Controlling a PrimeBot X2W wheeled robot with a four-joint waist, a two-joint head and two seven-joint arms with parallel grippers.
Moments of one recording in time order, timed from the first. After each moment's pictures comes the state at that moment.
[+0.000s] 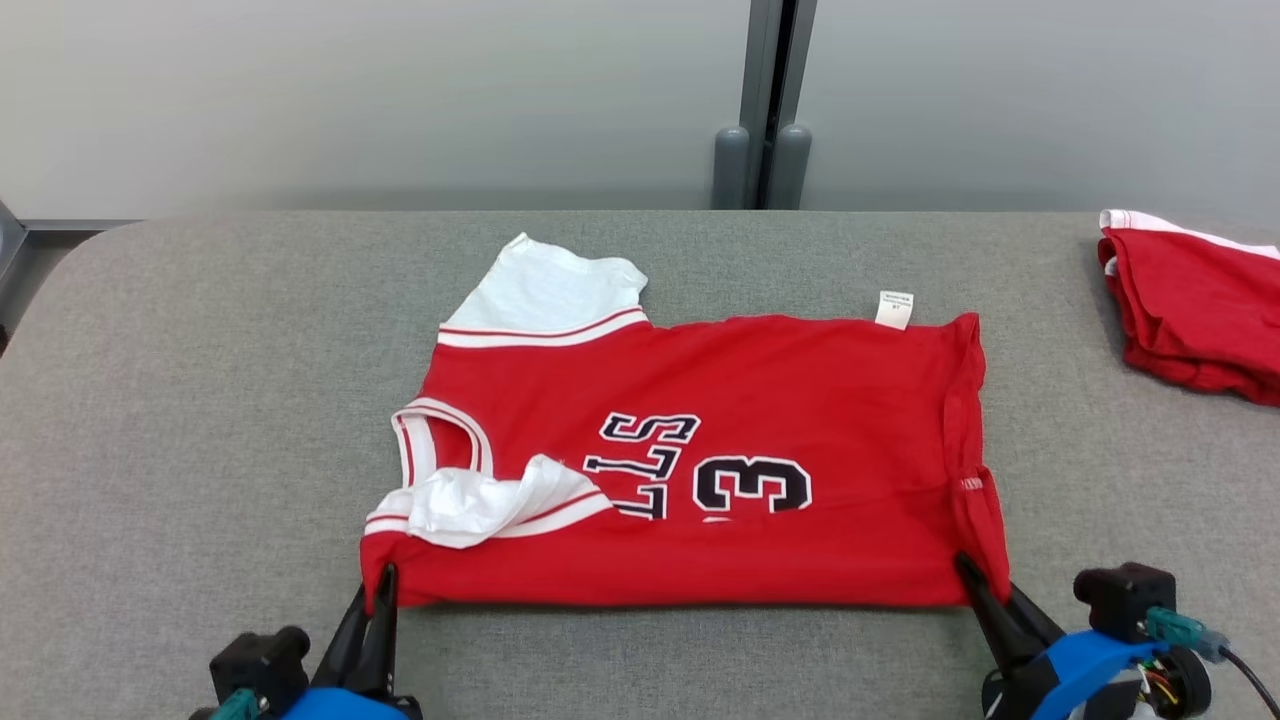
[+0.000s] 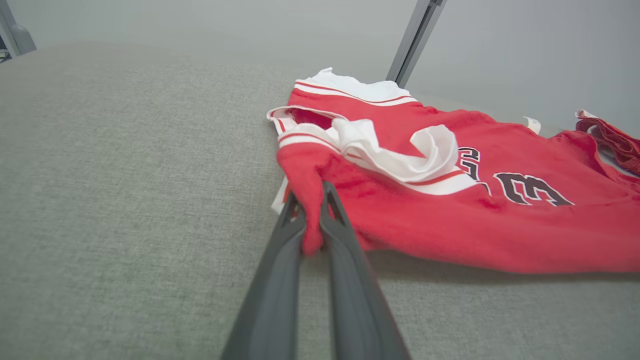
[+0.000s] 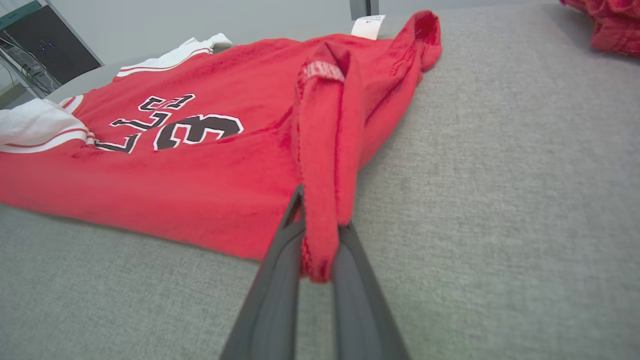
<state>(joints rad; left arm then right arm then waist) -0.08 0.24 -0.32 0.47 -0.53 -0.06 -0.26 -0.21 -0.30 0.38 0.59 0.58 0.13 -0.21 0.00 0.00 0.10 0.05</state>
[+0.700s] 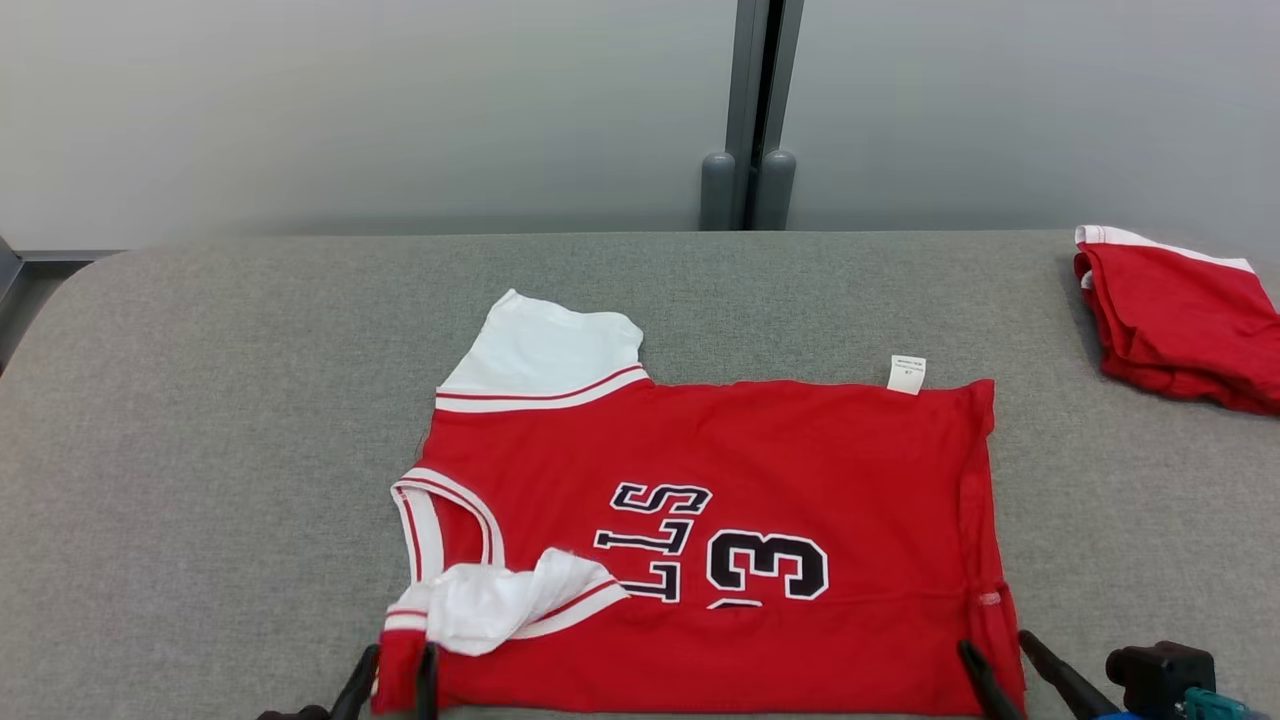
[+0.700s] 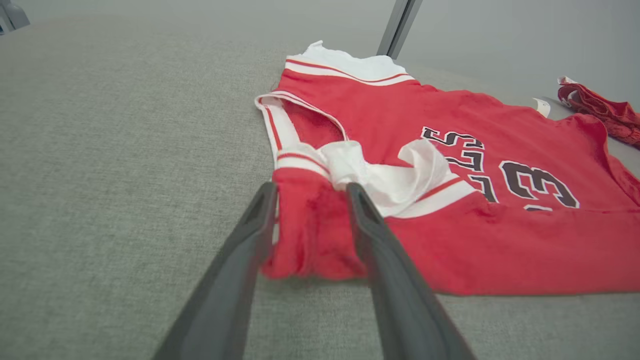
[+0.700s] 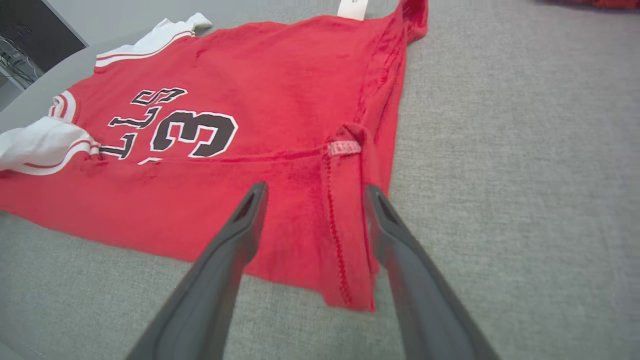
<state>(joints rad) 0.13 0.26 -0.36 0.24 -0.52 0.03 -0.19 0.10 -0.28 0.19 0.26 0.49 0.13 -0.01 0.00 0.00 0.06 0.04</state>
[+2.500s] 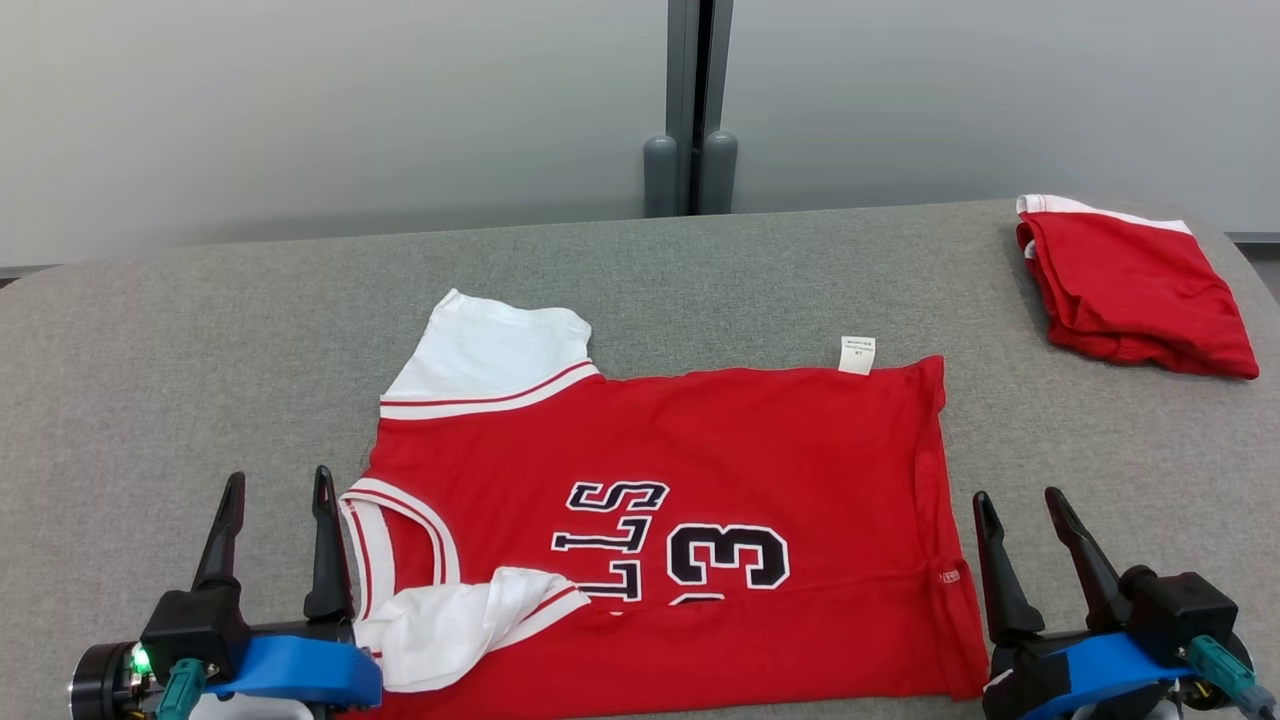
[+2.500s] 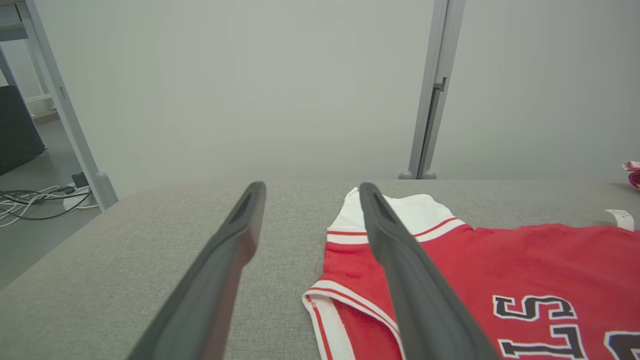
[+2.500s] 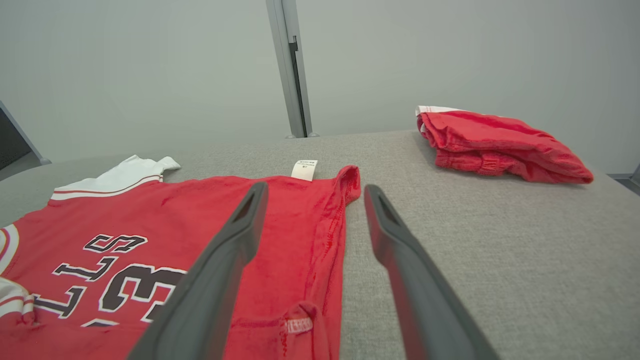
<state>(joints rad) -0.03 0.07 0.06 0.23 -0.06 -0.07 -0.26 -0.05 -0.08 0.00 0.28 0.19 0.13 -0.26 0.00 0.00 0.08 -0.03</state>
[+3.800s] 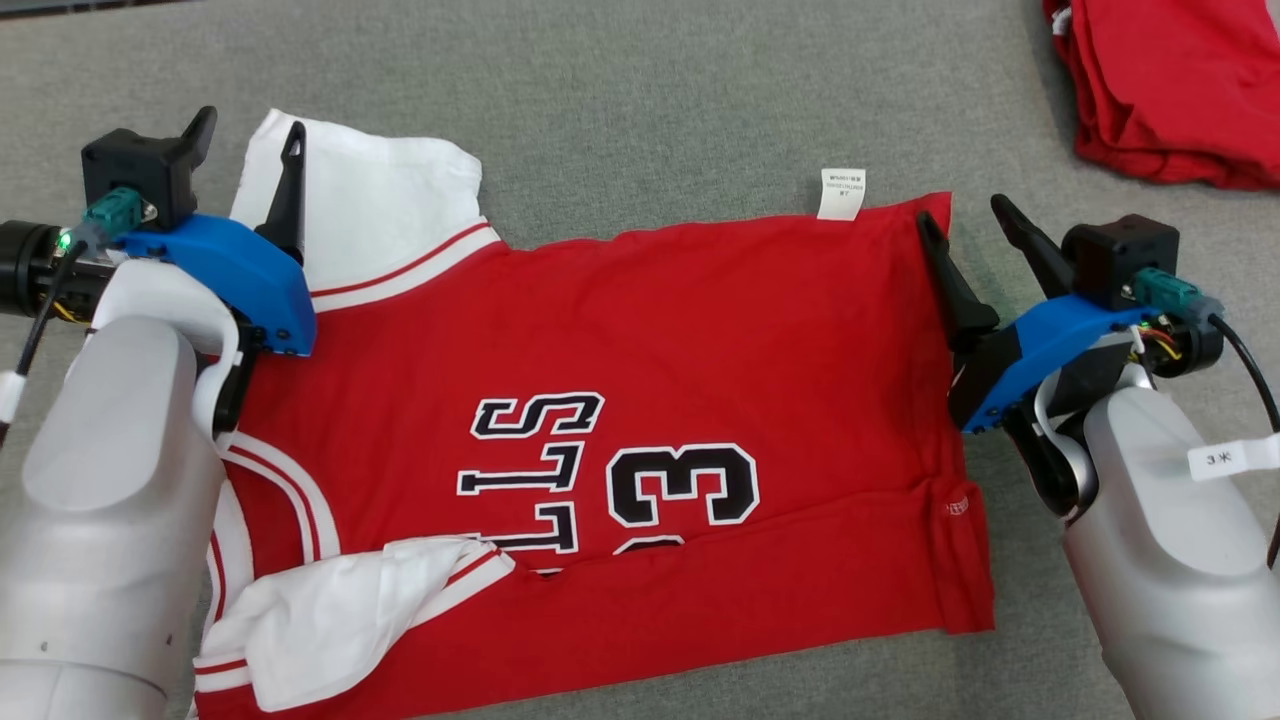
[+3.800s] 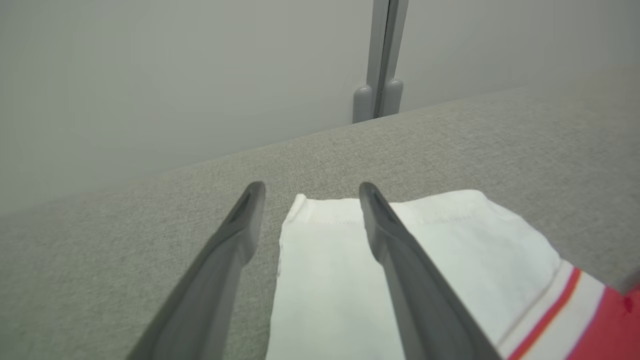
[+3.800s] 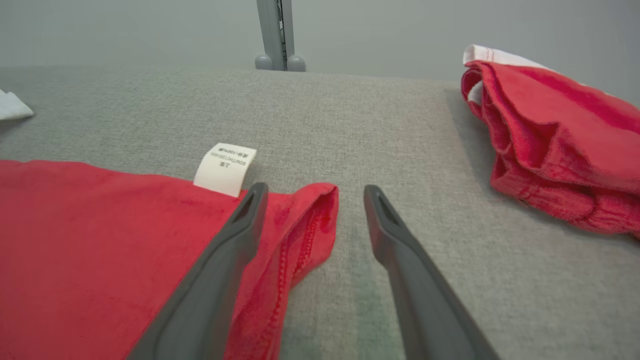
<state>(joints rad) -0.83 0.30 -0.29 0.79 -0.27 -0.13 -0.10 -0.65 -0.18 0.15 0.59 0.23 0.13 -0.06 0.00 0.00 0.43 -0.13</state>
